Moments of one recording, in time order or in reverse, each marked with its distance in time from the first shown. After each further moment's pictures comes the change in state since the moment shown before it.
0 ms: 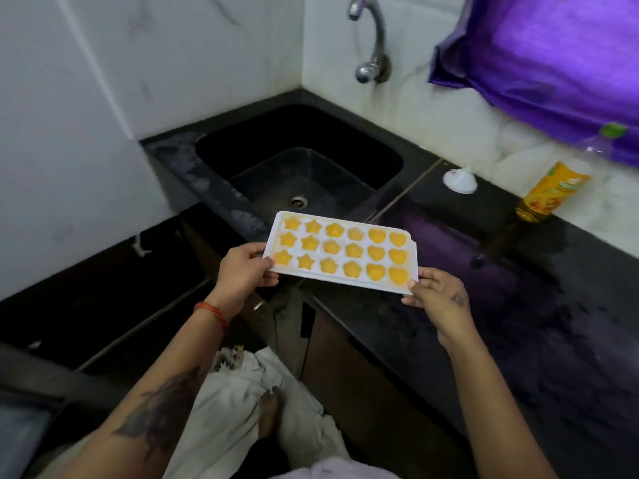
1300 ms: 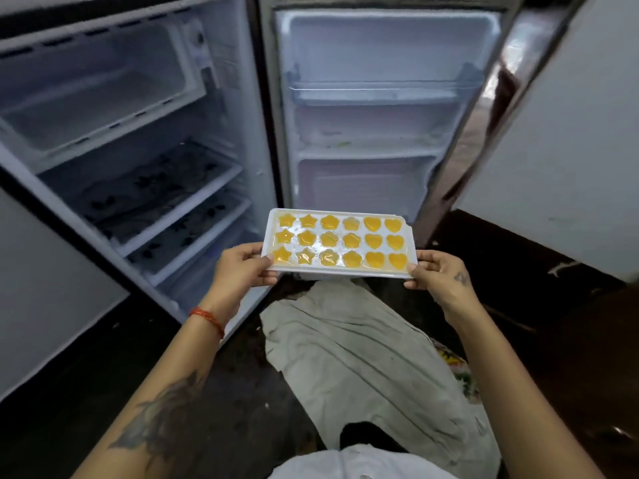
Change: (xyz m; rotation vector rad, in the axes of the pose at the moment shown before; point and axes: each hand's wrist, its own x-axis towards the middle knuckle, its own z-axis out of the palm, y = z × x) left_hand -0.534 -0.243 -0.349 -0.502 1.315 -0.183; right_hand -0.438 0.024 0.391 -0.371 -1.443 -0.358
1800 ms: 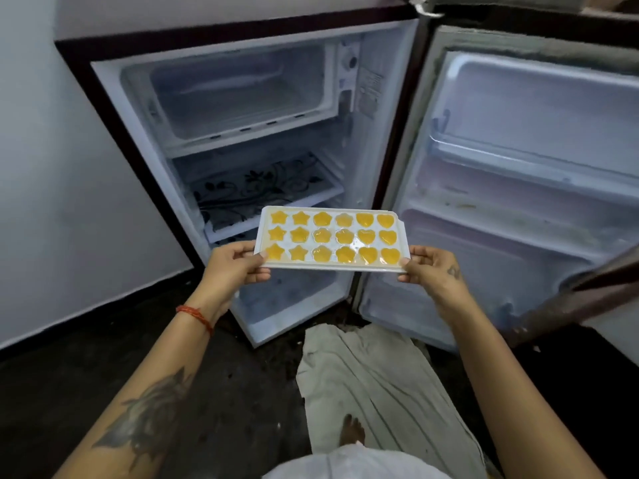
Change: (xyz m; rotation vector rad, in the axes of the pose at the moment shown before) left_hand 0.056 0.014 -0.101 -0.176 0.434 -0.027; right_hand 0.132 -0.084 0.159 -0.051 -0.473 -0.132
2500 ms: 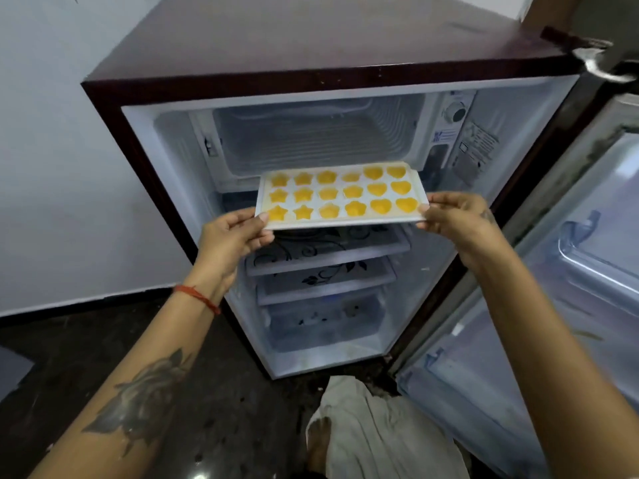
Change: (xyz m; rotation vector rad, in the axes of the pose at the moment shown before) left_hand 0.119 0.073 -0.027 -0.338 0.388 0.161; right_hand 0.216 -0.123 0.092 0.014 -0.323 -0.211
